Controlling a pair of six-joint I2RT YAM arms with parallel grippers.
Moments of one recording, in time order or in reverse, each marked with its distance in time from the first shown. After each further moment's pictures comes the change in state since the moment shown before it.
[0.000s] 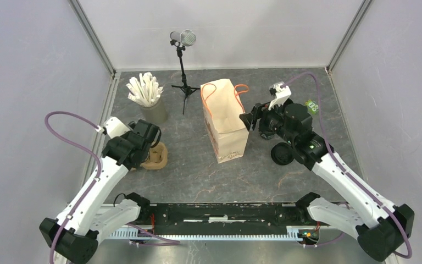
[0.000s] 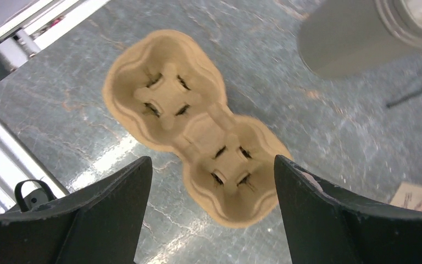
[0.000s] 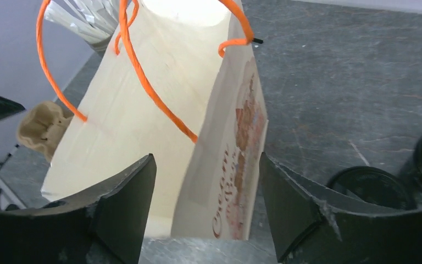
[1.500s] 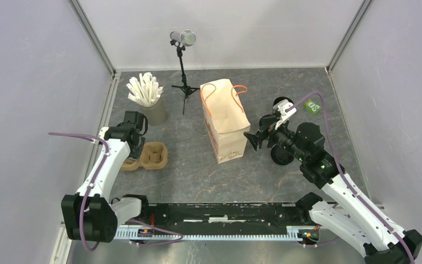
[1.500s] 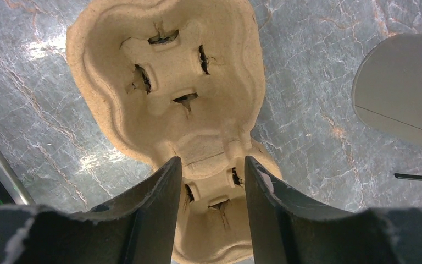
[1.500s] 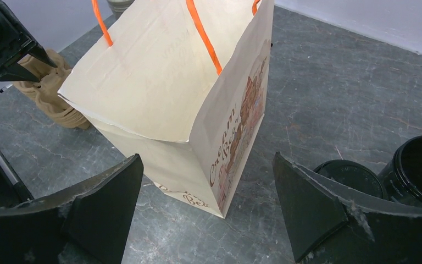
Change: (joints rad) left arm 0.419 0.211 -0.073 0.151 0.342 -0.192; right arm 0.001 -0.267 -0.188 -0.010 -0.108 -0.215
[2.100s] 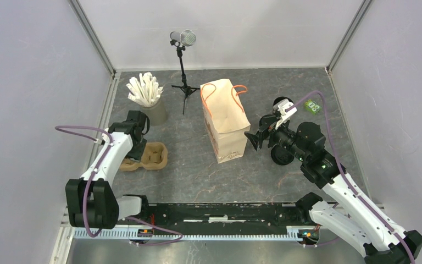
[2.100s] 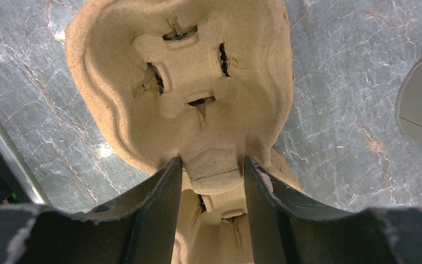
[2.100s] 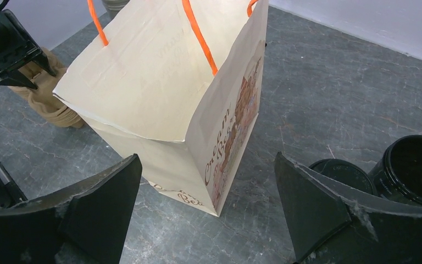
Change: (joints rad) left arm 0.017 0.105 0.001 -0.010 0.017 -0.008; right arm 0.000 0.001 0.016 -0.026 0.014 -0.020
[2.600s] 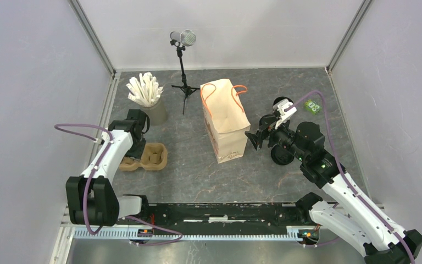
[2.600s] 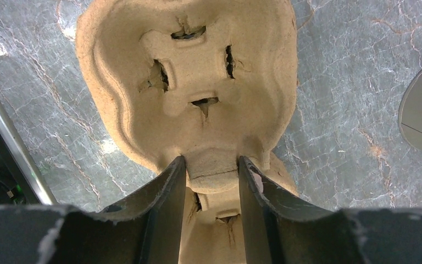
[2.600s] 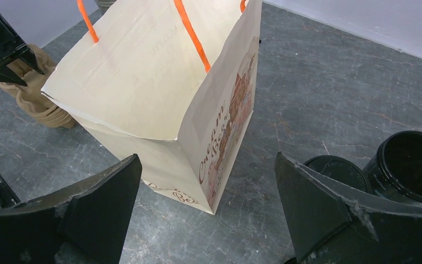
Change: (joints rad) left arm 0.001 0.034 0.031 -0.042 -0.005 -0.029; right arm 0.000 0.005 0.000 -0.006 0.018 -0.011
